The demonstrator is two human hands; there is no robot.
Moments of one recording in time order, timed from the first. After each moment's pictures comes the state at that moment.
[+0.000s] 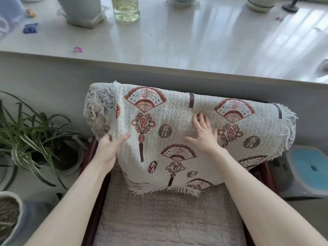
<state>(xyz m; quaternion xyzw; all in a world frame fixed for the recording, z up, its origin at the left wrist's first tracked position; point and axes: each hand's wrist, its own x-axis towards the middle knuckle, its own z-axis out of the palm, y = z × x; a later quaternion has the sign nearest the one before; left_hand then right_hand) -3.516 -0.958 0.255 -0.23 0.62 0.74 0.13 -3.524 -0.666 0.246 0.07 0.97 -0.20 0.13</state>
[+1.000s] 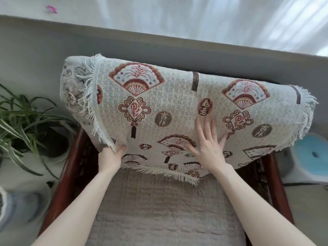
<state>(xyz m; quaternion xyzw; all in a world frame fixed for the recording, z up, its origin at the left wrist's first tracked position) -3.492 -0.956 0.132 -0.27 0.86 0.41 0.14 -3.466 -0.660 0.180 0.04 0.99 -0.10 0.10</state>
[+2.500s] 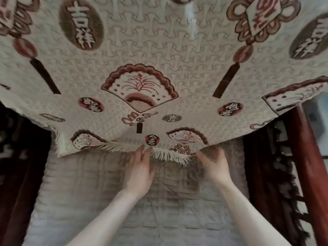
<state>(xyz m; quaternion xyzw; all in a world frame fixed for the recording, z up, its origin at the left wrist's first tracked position) -3.377 -0.792 -0.055 0.06 0.94 0.25 0.21 -3.354 -0.573 -0.037 0.40 0.73 -0.55 0.07</state>
